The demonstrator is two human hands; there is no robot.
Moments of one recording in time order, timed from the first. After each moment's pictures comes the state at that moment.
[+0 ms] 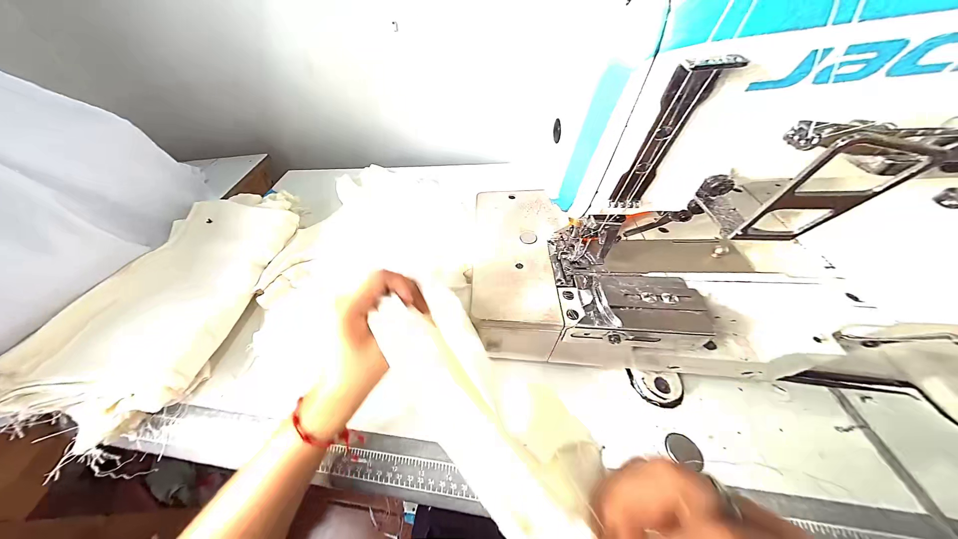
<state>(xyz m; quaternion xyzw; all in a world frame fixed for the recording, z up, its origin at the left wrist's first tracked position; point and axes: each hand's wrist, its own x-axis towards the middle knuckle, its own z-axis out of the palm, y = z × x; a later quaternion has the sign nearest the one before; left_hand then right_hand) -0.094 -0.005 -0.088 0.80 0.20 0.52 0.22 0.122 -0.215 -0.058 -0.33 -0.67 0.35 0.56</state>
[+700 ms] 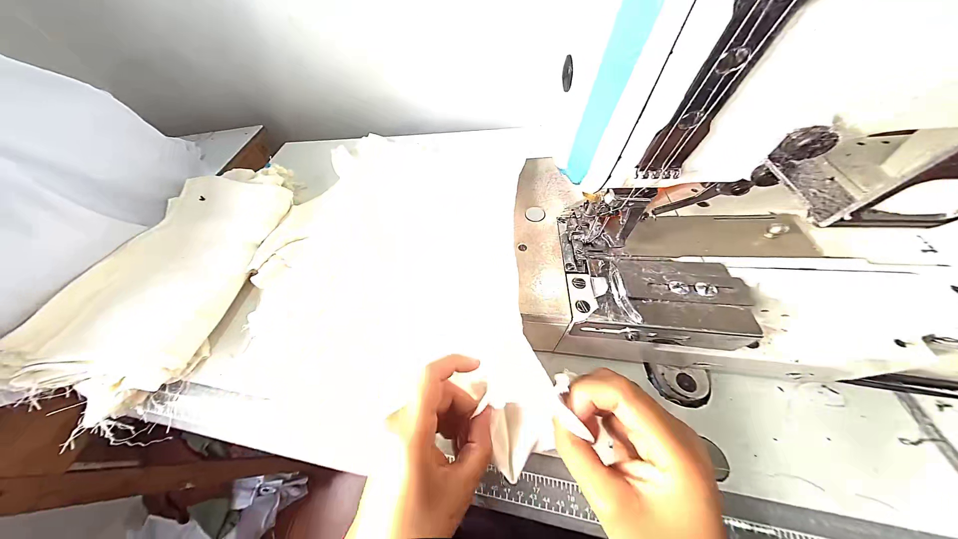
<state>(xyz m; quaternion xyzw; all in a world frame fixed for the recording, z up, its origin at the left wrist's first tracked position) -0.066 -0.112 -0.131 0.76 0.35 0.44 0.31 0.108 -0.162 -0.138 -0.49 -0.58 0.15 0.64</state>
